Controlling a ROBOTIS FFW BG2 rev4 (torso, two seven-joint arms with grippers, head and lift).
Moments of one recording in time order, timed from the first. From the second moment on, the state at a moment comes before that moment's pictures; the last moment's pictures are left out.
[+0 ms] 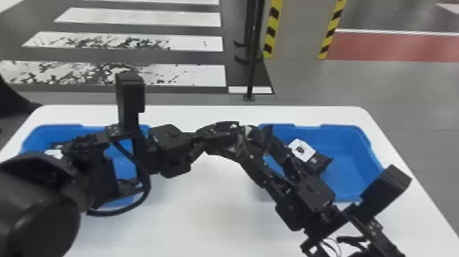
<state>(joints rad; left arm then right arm) -0.02 0.28 -0.17 -2.19 0.49 0.84 -0.57 0.48 -0.05 0.13 -2.21 -0.42 0.19 0.44</state>
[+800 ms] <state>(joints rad) 0.07 0.26 -0.08 -2.23 0.55 0.80 -0.52 0.48 -0.04 0.07 -2.19 -0.42 0.18 0.45</state>
